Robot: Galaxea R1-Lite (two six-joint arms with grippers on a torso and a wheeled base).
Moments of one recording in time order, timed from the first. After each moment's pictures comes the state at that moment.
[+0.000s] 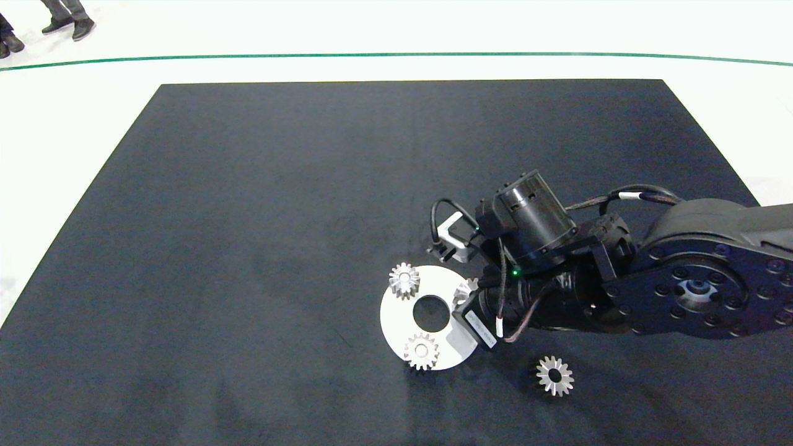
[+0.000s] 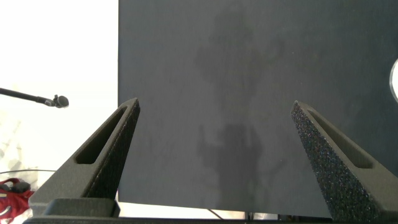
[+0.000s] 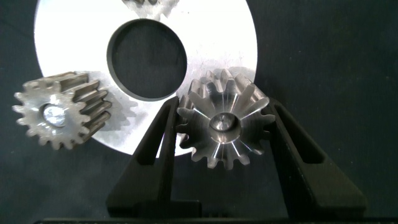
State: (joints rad) left arm 0.06 0.86 -1.41 0.90 0.08 0.14; right arm 0.77 1.84 -1.32 0.31 -0.29 -0.15
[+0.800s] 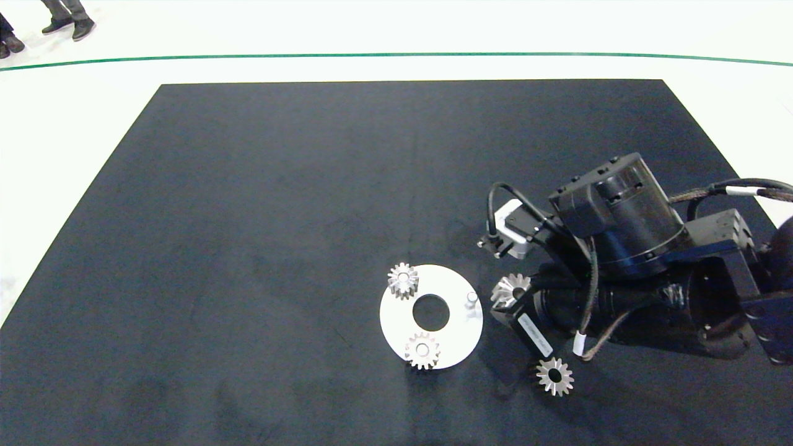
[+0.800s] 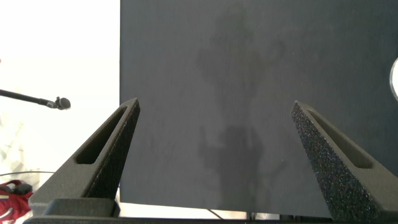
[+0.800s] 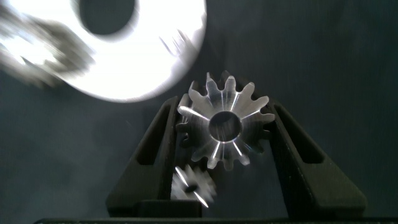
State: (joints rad) left arm 0.06 0.85 -1.41 0.90 0.08 0.15; right arm 0.74 1.64 -1.14 0.29 -0.34 -0.12
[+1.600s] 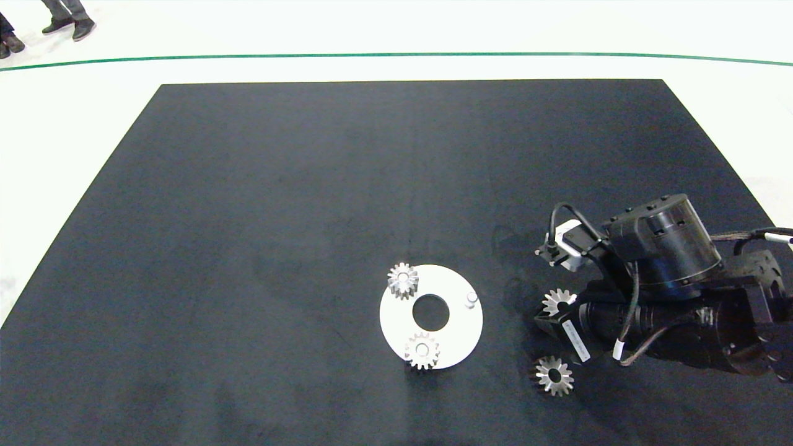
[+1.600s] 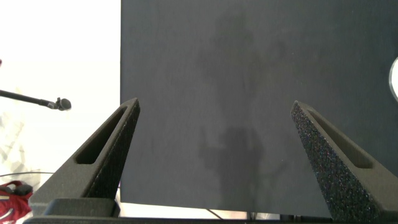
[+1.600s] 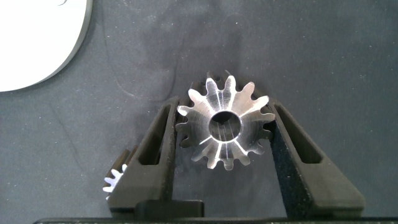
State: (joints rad) left arm 0.06 0.84 -1.41 0.90 0.08 0.15; right arm 0.58 1.60 -0.92 0.10 -0.30 -0.07
